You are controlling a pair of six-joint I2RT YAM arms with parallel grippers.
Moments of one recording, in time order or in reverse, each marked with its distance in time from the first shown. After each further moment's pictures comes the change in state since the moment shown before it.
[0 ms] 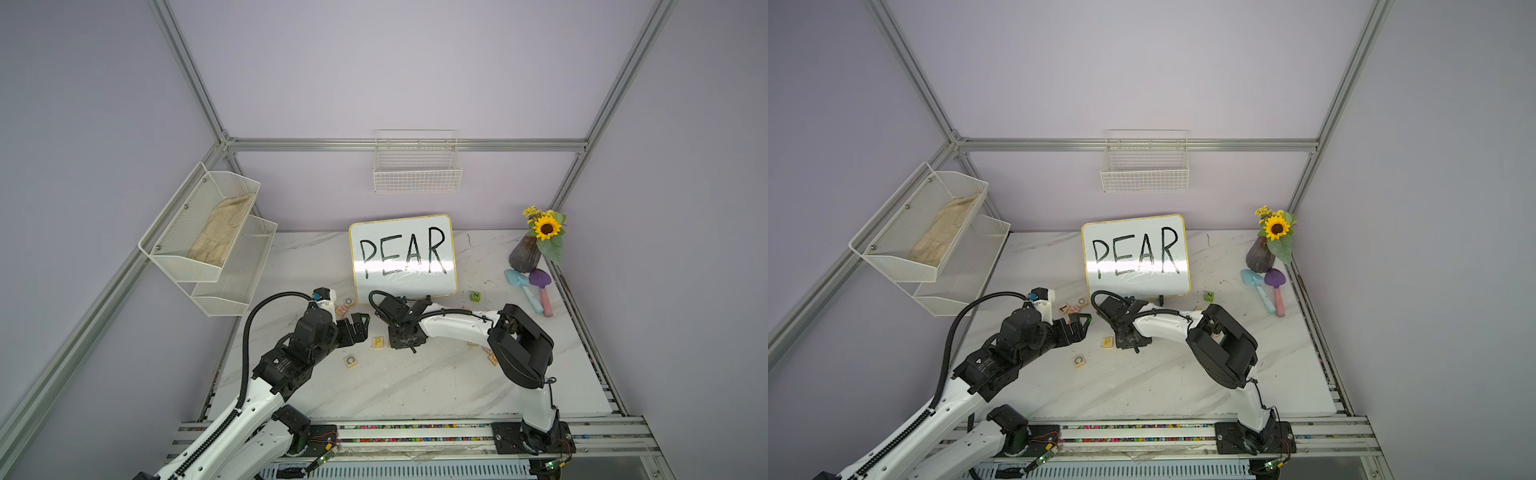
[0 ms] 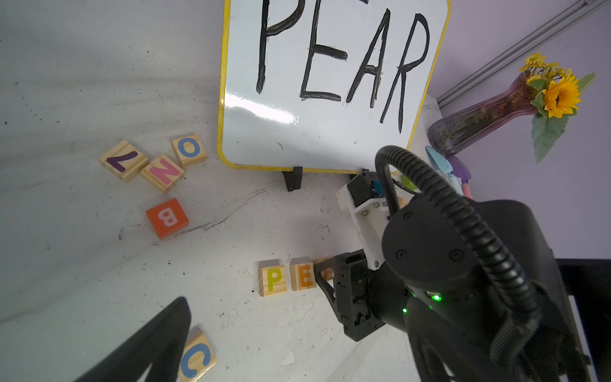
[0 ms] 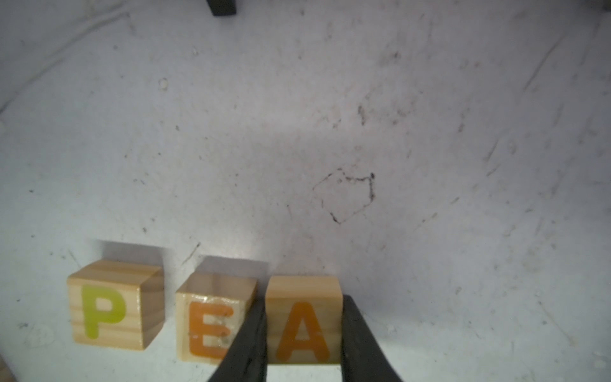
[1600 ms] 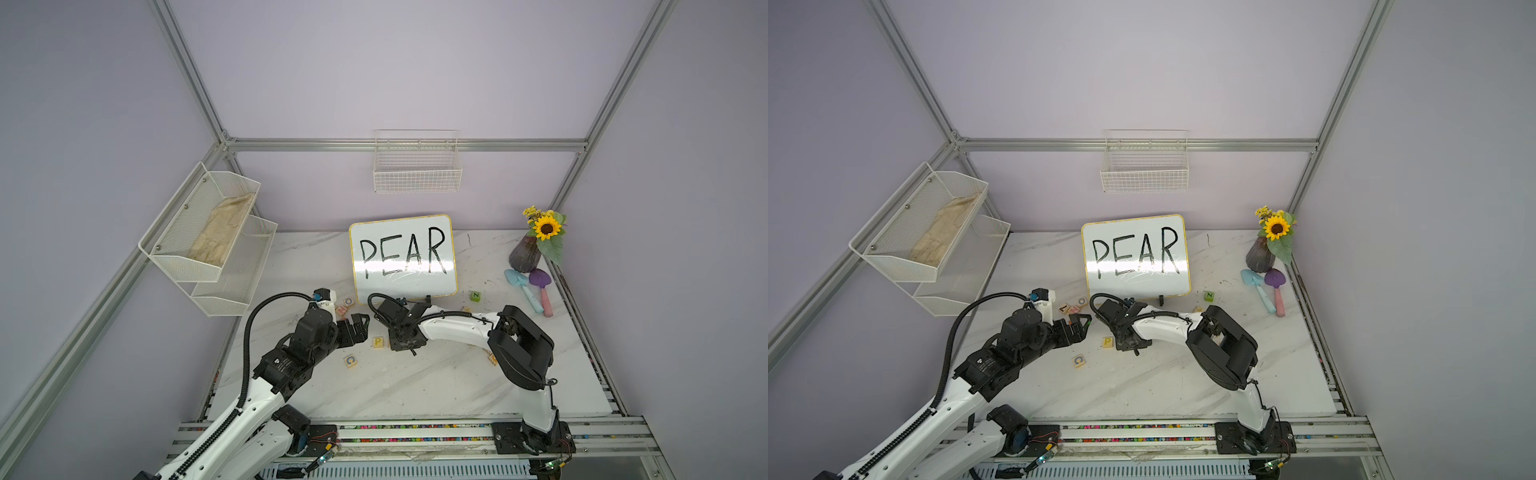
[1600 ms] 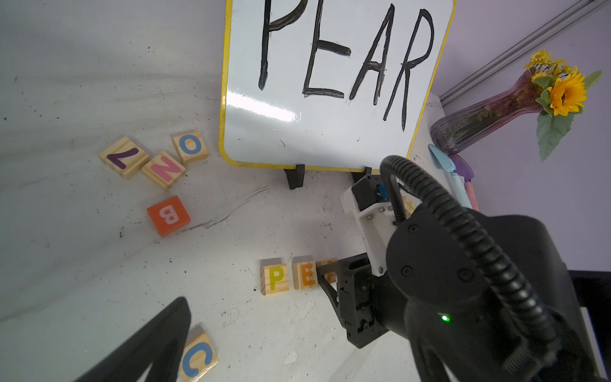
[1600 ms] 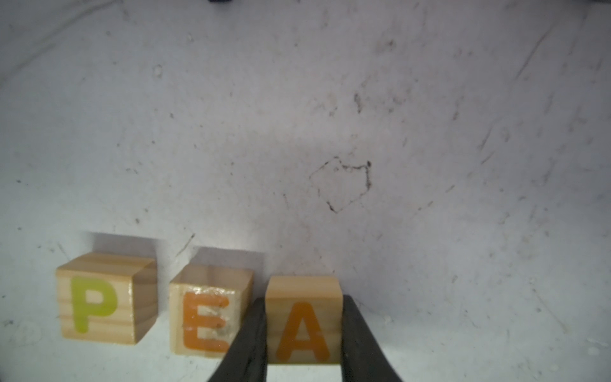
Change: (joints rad) left arm 0.002 0.002 -0.009 0.003 0.003 0.000; right arm 0.018 -0.006 -0.013 -0.002 0.026 0.014
